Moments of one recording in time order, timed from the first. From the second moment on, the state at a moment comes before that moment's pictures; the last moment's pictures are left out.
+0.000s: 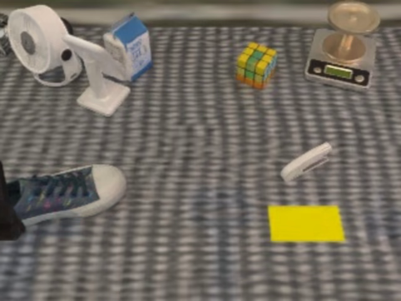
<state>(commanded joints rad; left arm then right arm) 0.00 0.00 0.00 0.00 0.00 0.00 0.00 0.00 0.00 0.00 0.00 0.00</state>
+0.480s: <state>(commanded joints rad) 0.00 0.00 0.00 0.00 0.00 0.00 0.05 0.22 0.22 -0.15 0.00 -0.20</state>
